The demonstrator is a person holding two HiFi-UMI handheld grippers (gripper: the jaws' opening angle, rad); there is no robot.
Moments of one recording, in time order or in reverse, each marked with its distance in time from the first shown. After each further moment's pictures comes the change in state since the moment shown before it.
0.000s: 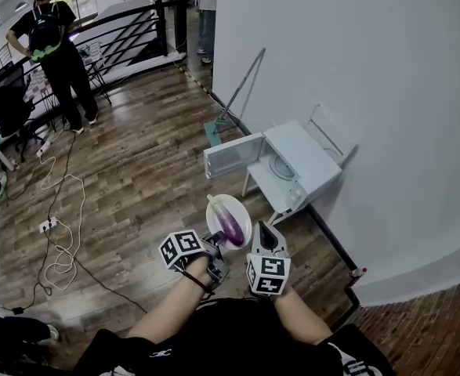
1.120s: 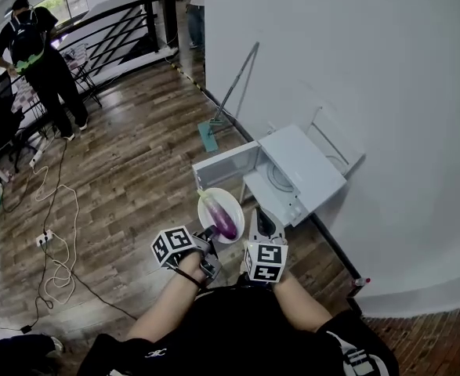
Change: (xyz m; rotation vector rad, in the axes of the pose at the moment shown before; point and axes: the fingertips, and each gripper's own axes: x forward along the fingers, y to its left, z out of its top) left arm 0.116 -0.022 0.093 -0.009 -0.018 0.008; right arm 0.154 -0.070 0.027 -0.009 -0.031 -0.002
